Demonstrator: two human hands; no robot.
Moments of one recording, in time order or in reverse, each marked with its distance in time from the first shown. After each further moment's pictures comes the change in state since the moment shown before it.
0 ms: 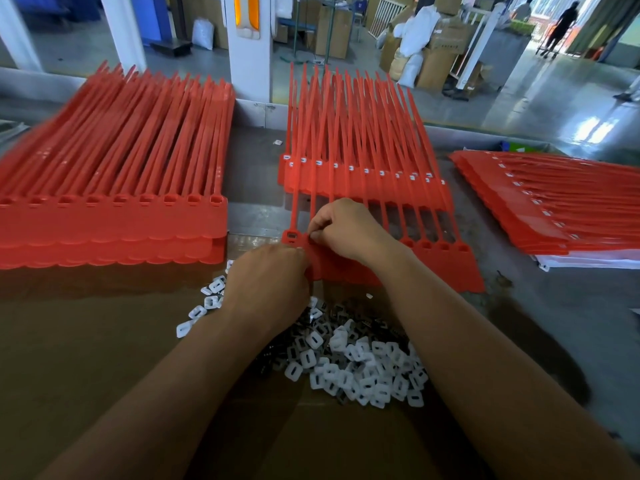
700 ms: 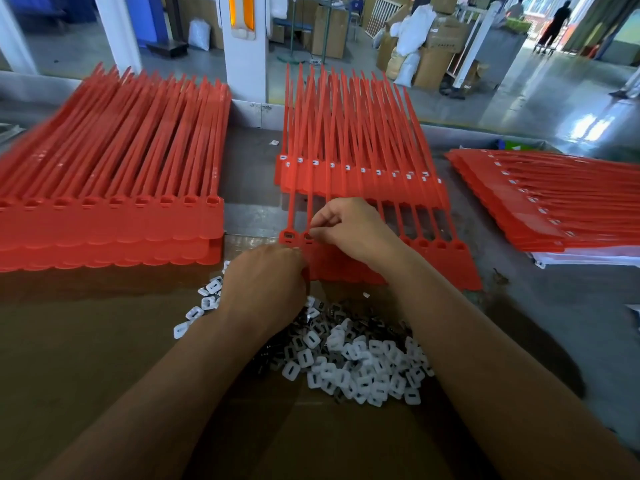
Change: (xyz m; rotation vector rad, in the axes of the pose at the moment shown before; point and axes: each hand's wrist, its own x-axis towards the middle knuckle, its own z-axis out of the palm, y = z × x) left_hand 0.000 0.000 -0.003 -0.002 -0.012 -0.007; right_hand -0.016 0.001 -0.008 0.236 0.052 0.038
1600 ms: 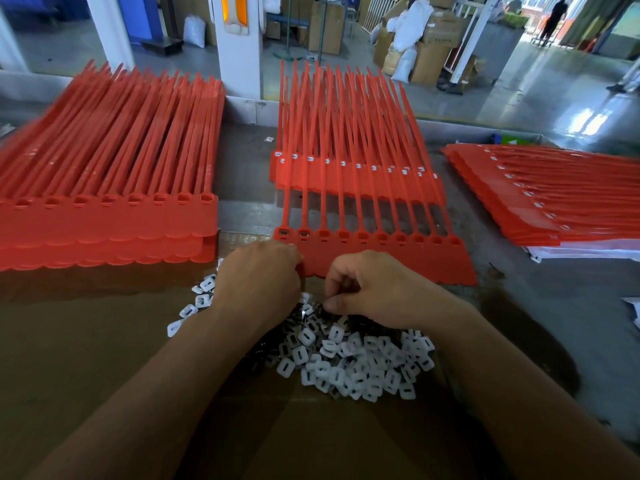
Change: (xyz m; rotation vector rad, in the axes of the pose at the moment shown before) left_hand 0.001 0.003 -0.003 0.004 -0.063 -0.031; right_hand -0.070 0.005 -0.014 -0.208 -0.332 -0.115
